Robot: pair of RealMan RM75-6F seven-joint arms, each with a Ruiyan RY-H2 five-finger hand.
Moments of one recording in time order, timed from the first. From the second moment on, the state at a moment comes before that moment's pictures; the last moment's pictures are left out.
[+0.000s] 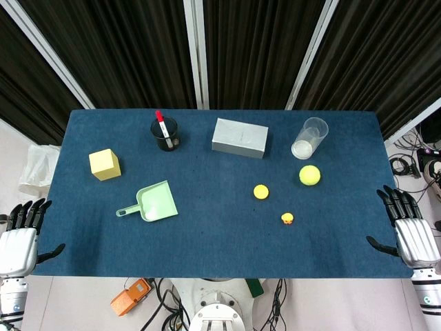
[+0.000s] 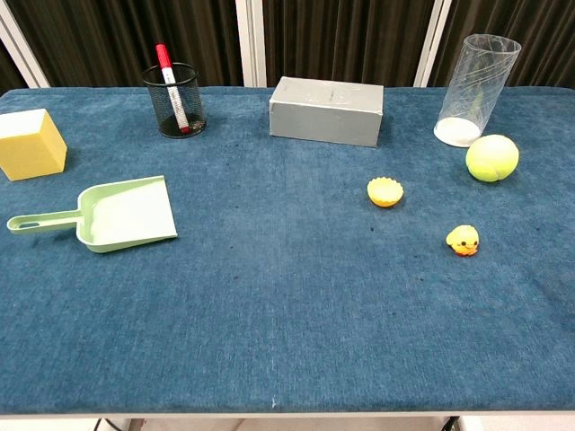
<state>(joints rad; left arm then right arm) 0.01 -1.23 -0.03 -1.60 1.47 1.56 0.11 0.10 -1.08 0.03 -1.59 -1.57 1.48 0.09</state>
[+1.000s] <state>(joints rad) 0.01 -1.24 -0.02 -1.57 1.47 1.55 0.08 0.53 -1.30 0.08 -1.60 -1.39 0.83 -0.29</state>
